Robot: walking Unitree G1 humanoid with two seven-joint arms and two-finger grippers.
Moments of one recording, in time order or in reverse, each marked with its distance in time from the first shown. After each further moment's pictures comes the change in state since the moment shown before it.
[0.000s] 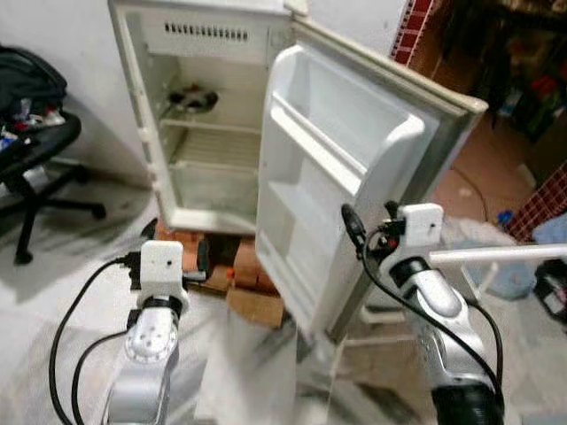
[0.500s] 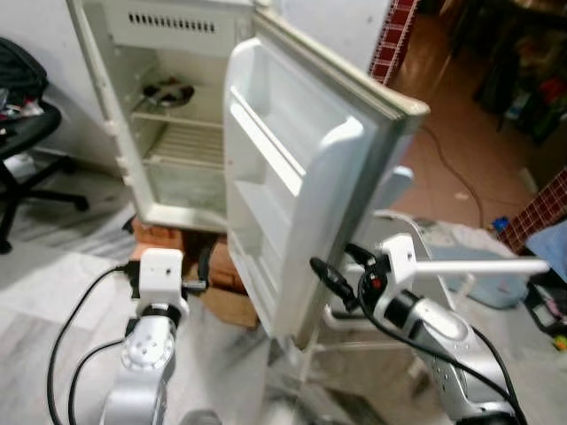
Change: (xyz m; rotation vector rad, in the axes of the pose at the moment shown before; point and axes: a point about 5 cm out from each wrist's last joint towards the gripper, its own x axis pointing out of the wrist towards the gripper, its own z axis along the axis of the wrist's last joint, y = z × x) left arm -0.010 0.002 -0.013 -0.011 0.066 -0.037; right arm -0.042 0.014 -0.034 0.077 0.315 0.483
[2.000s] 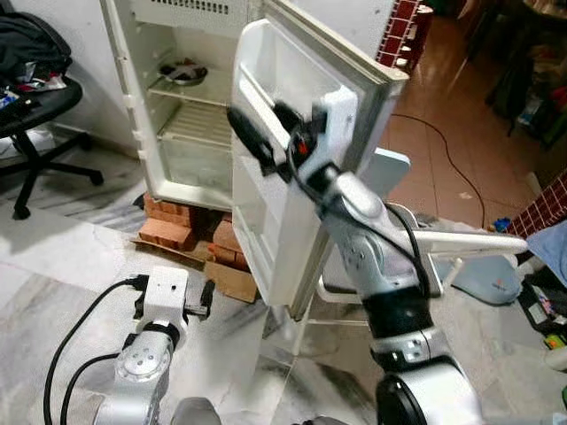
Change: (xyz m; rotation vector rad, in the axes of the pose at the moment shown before) left arm -0.011 -0.005 -0.019 0.019 0.169 -0.083; right arm 0.097 0.032 0.127 -0.021 -0.437 -0.006
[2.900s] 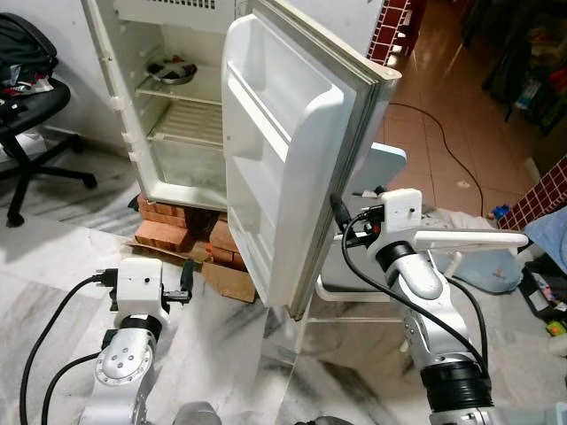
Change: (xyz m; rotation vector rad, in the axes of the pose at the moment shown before) left arm -0.008 0.016 0.016 -0.050 -0.137 0.078; right arm -0.089 -0.064 -0.038 -0.287 0.139 -0.478
